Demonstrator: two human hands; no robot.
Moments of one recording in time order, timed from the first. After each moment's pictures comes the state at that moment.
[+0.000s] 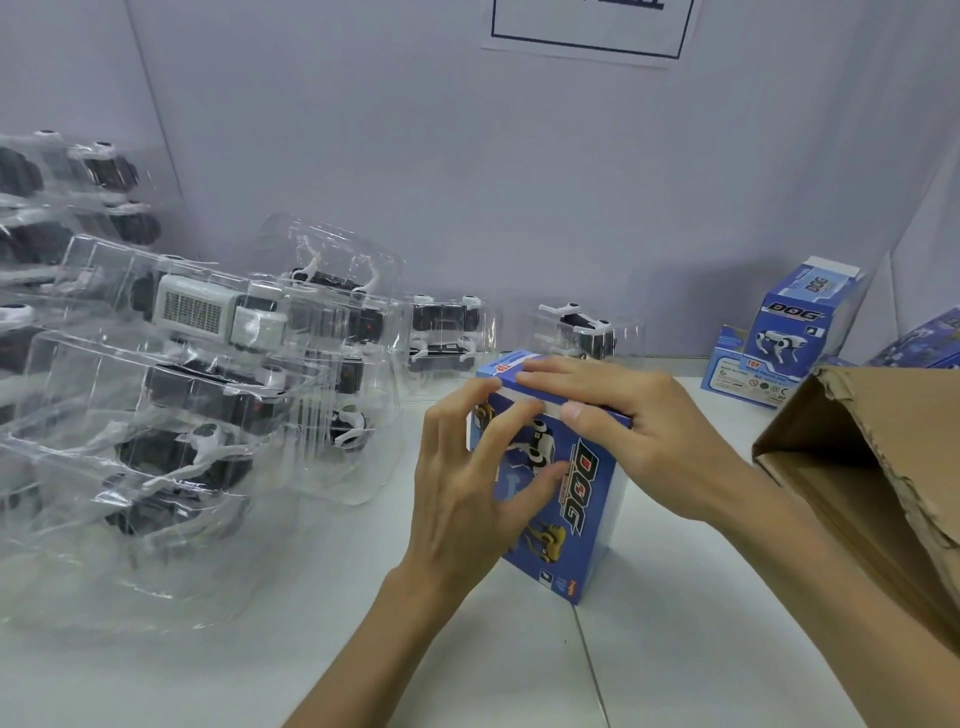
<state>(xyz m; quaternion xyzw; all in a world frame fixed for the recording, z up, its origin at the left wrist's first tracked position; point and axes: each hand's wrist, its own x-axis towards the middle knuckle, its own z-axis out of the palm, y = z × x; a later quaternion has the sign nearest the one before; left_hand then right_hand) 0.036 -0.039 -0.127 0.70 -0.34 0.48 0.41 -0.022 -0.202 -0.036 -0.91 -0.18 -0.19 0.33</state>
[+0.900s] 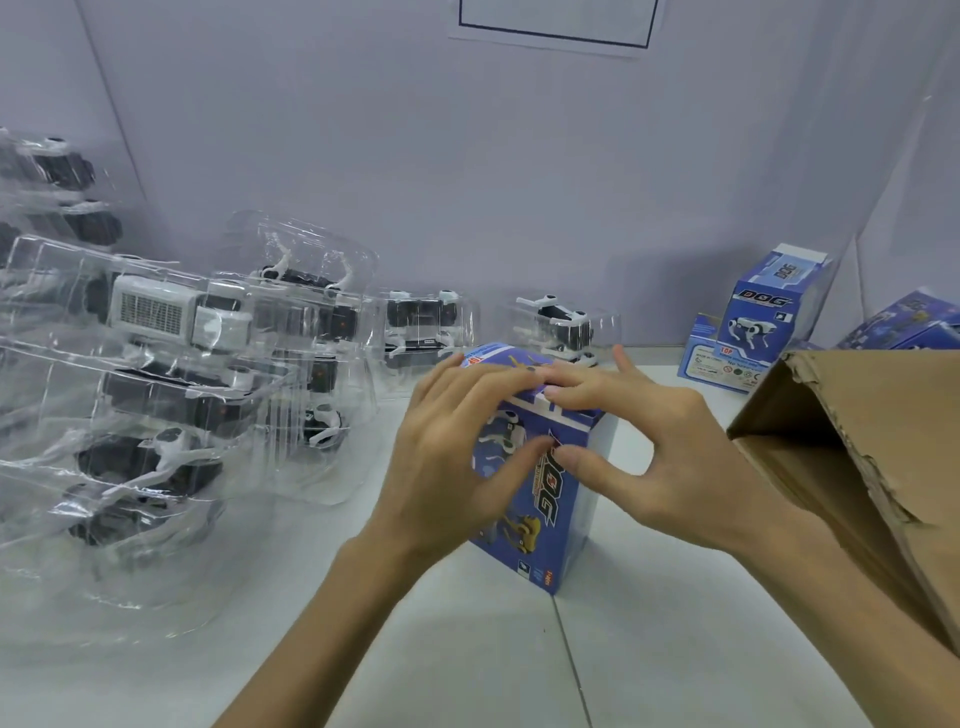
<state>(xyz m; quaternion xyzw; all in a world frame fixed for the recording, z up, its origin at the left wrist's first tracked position) 0.034 -0.031 -0.092 0.69 -0.46 0.40 0.40 -0.045 -0.219 -0.052 -0.88 -0.24 -0.29 0.28</state>
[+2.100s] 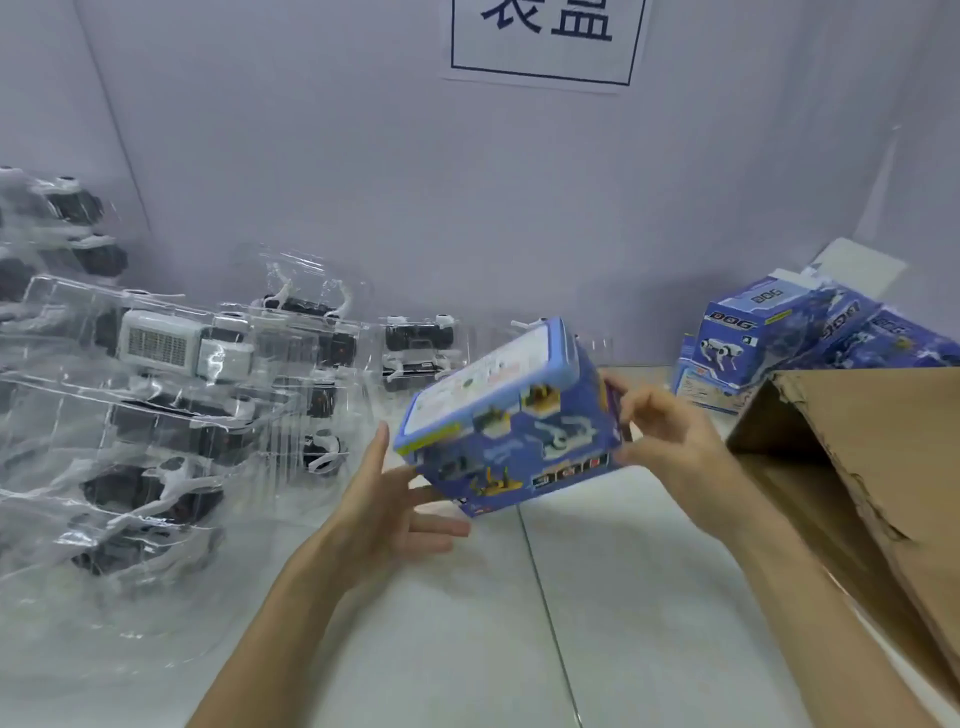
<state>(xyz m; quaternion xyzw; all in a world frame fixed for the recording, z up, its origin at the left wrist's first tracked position) 0.084 0.007 -0.136 0.58 -0.07 -0.31 0.75 -0.018 -0.267 -0.075 -0.73 -0.07 -0.18 0.65</state>
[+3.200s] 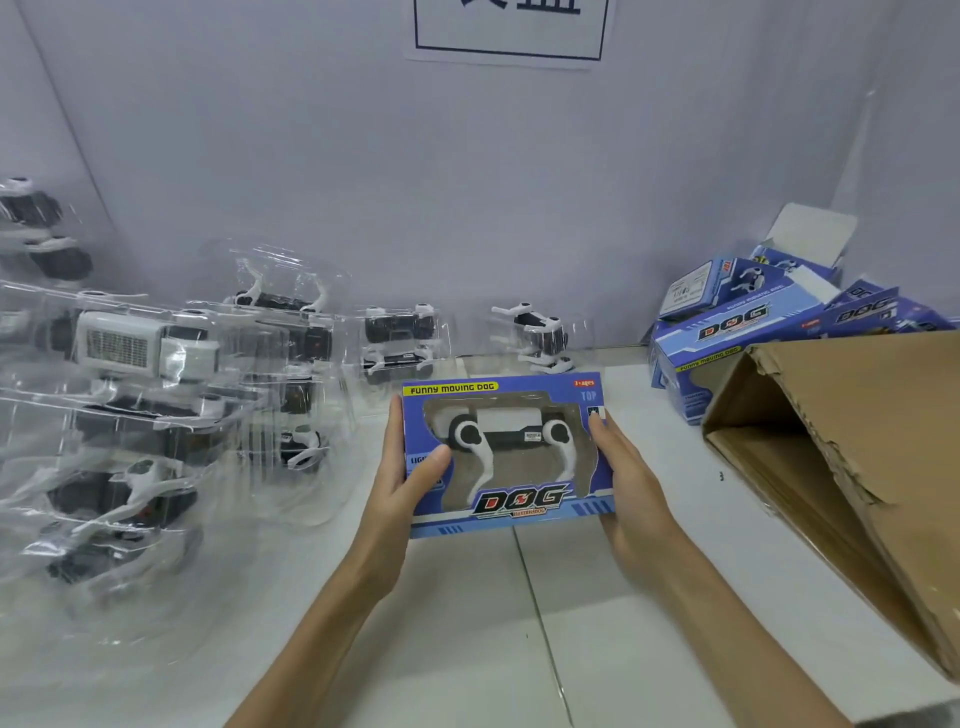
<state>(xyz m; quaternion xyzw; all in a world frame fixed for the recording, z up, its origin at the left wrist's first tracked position) 0.052 -0.021 -0.144 0.63 -0.25 -0.04 0.74 -0.009 -0.227 -0.133 -0.54 0.07 -0.18 0.82</state>
